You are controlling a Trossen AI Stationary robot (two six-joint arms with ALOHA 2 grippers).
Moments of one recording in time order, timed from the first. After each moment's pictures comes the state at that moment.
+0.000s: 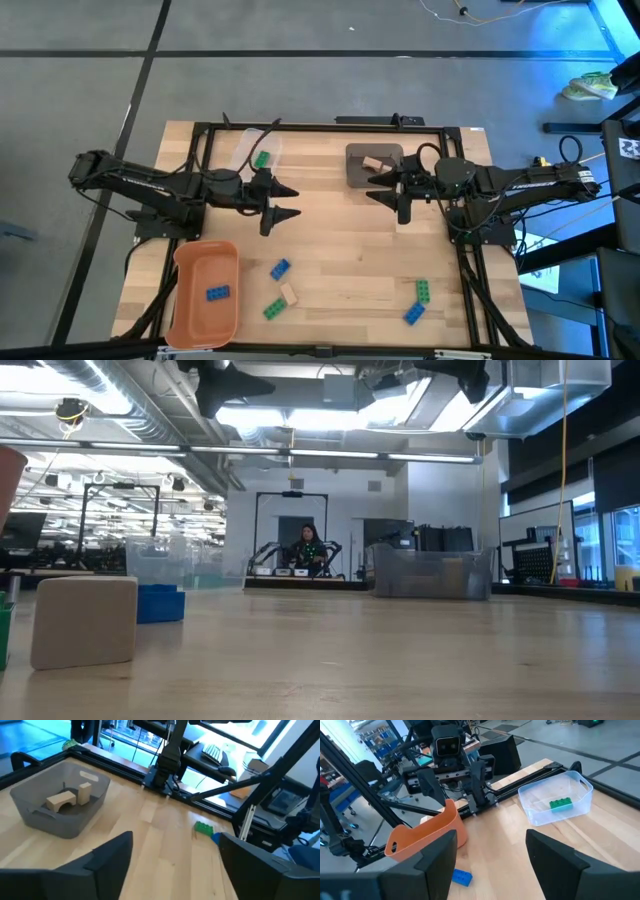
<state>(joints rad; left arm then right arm) -0.11 1.05 0.74 0.13 -0.17 -0.42 0.09 0.95 0.84 -0.09 0.16 0.46</state>
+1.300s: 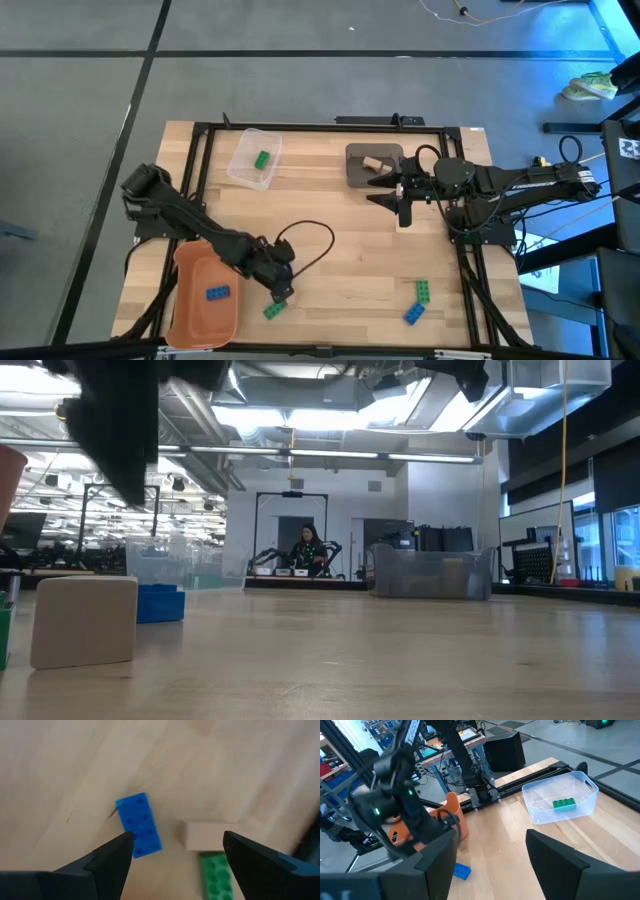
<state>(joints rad) -0.53 1.69 1.22 -0.71 -0.19 -1.13 0.09 0.95 0.84 -0.10 0.13 0.41</state>
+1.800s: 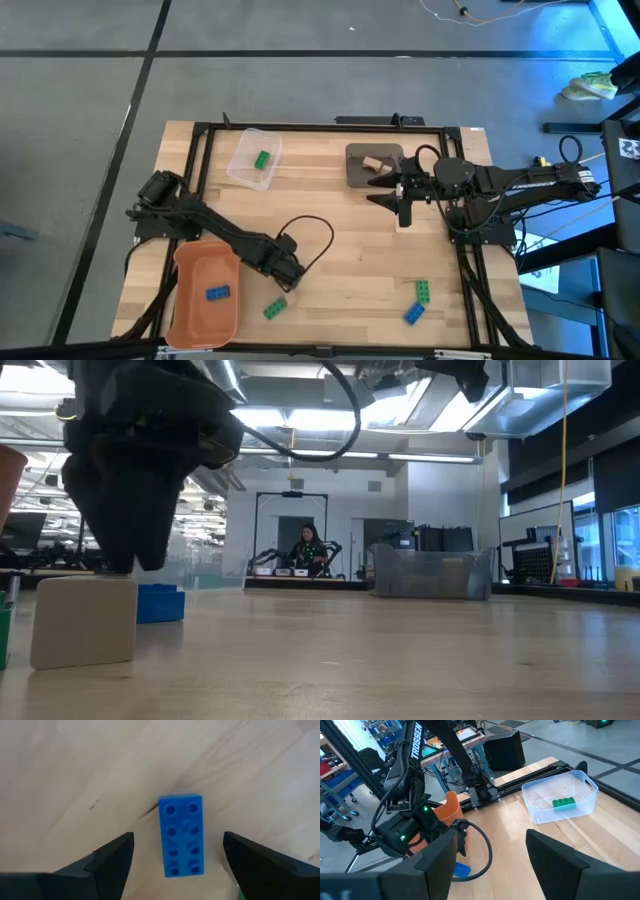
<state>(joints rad) -0.45 1.82 1.22 -0.78 -0.13 -1.28 0.09 0.95 0.84 -0.11 0.13 0.41</state>
